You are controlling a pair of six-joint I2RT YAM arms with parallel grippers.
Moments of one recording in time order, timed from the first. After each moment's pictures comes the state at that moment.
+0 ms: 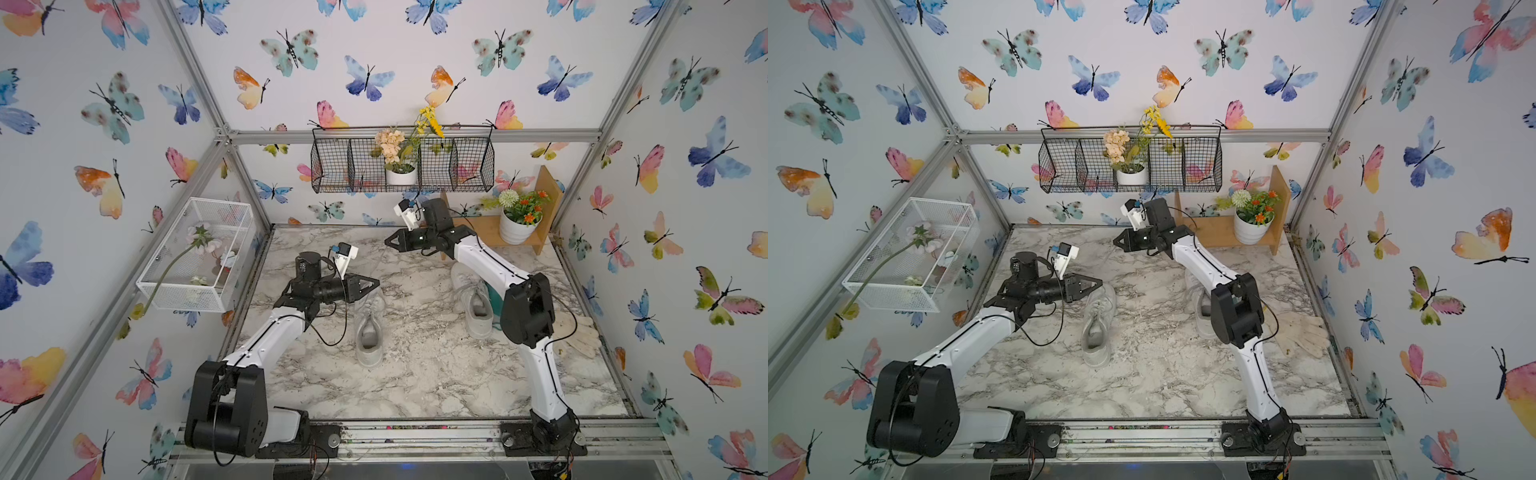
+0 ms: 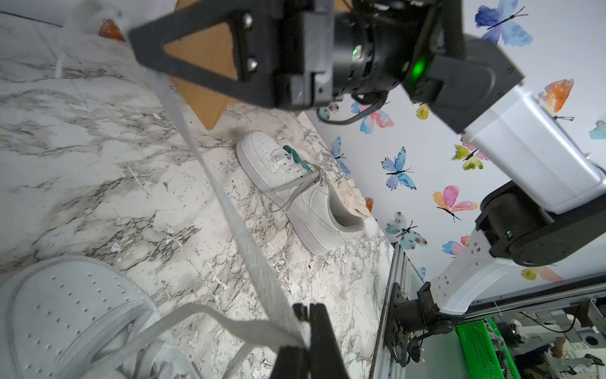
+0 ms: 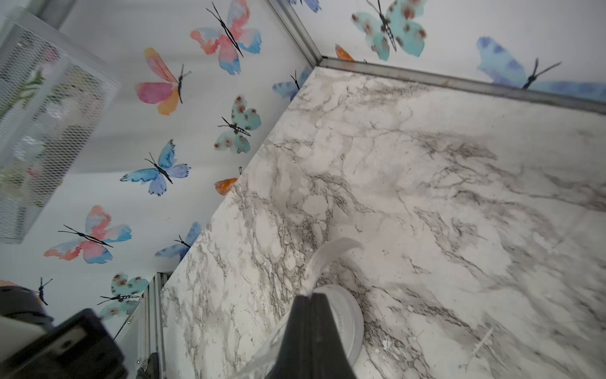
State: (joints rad) left arm -0.17 1.35 0.83 0.07 0.98 -0.40; right arm 0.58 2.33 2.09 -0.38 -0.64 0.32
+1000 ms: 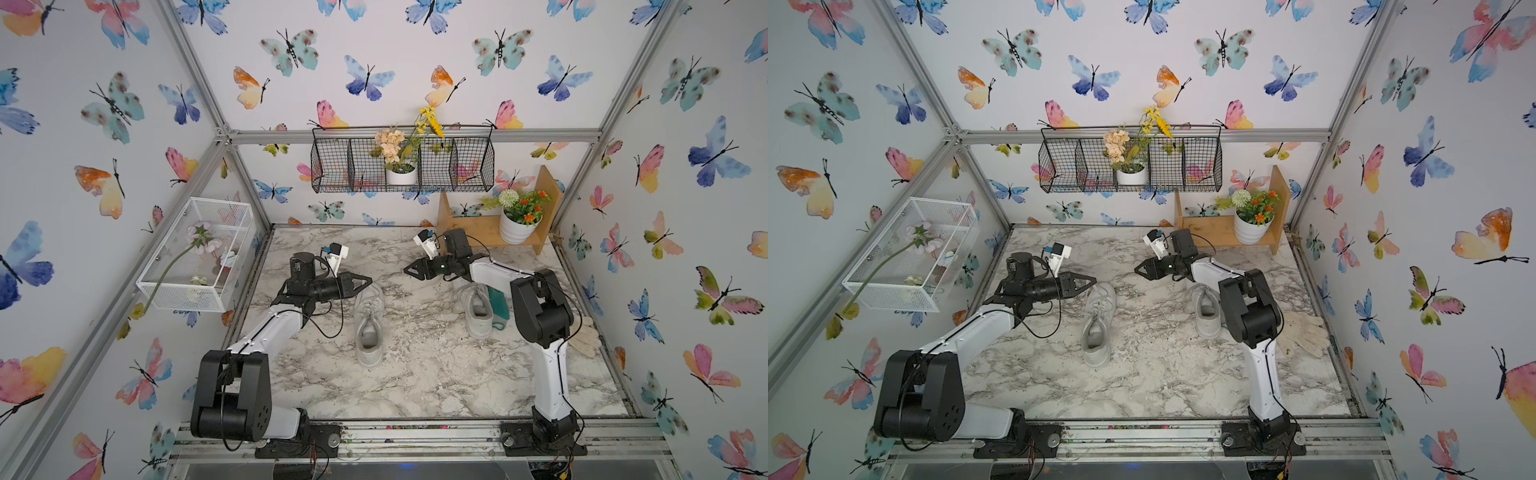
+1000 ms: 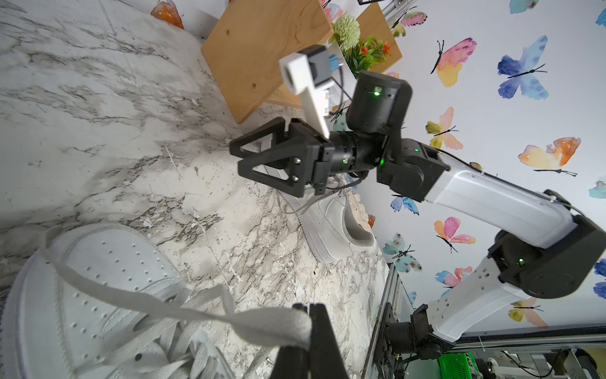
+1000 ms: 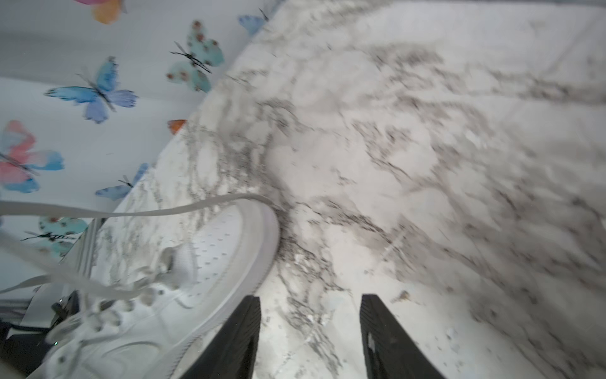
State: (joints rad) left arm -0.12 1.41 0.83 0.10 0.98 -0.49; right arm 0.47 2.11 1.47 0.02 -0.79 0.03
